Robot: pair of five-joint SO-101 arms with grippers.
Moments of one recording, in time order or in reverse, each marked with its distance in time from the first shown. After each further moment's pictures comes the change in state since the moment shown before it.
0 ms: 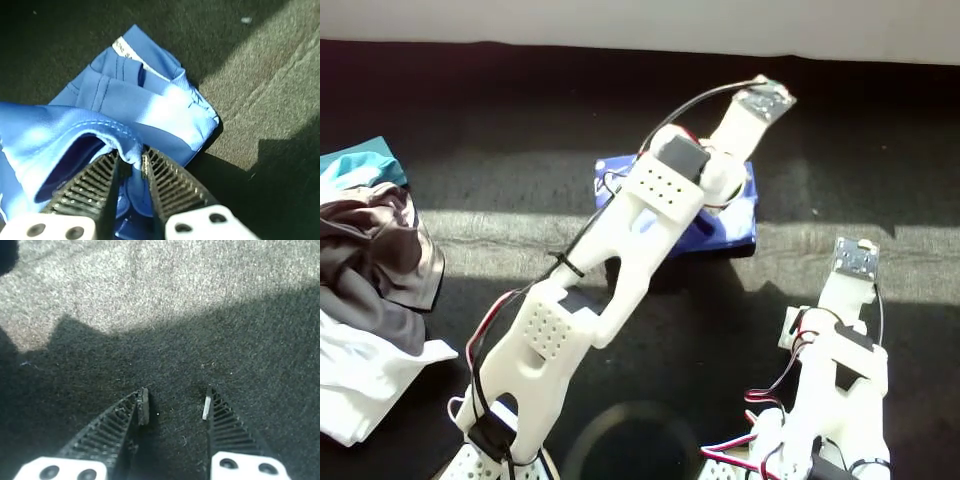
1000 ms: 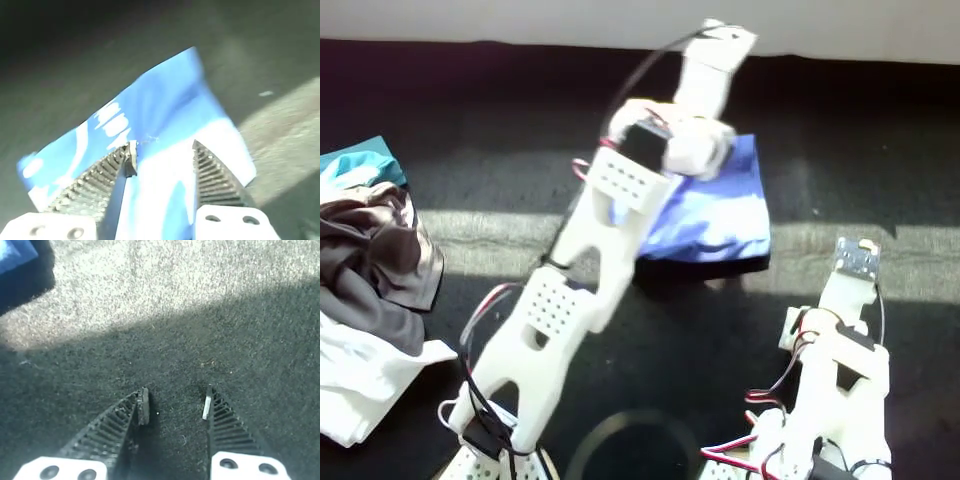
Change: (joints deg) left arm -8.4 13.2 -31.5 11.1 10.2; right arm 0.1 0.1 -1.5 1.8 0.0
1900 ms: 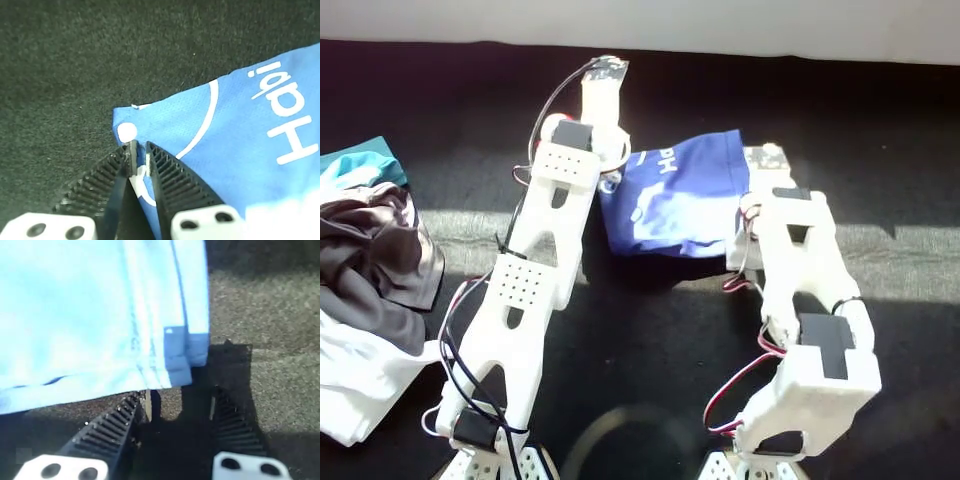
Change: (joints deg) left arm -14.5 14.8 5.2 -5.0 0.1; right arm -24.9 42.0 -54.0 26.9 -7.1
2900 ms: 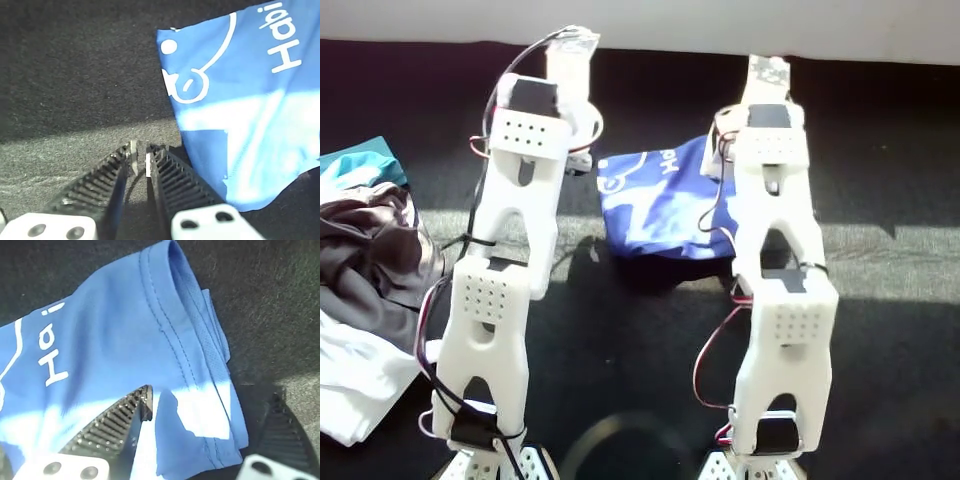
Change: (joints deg) left arm -4.4 -26.2 15.4 18.7 0.3; right arm -6.8 31.1 -63.2 22.7 -22.0
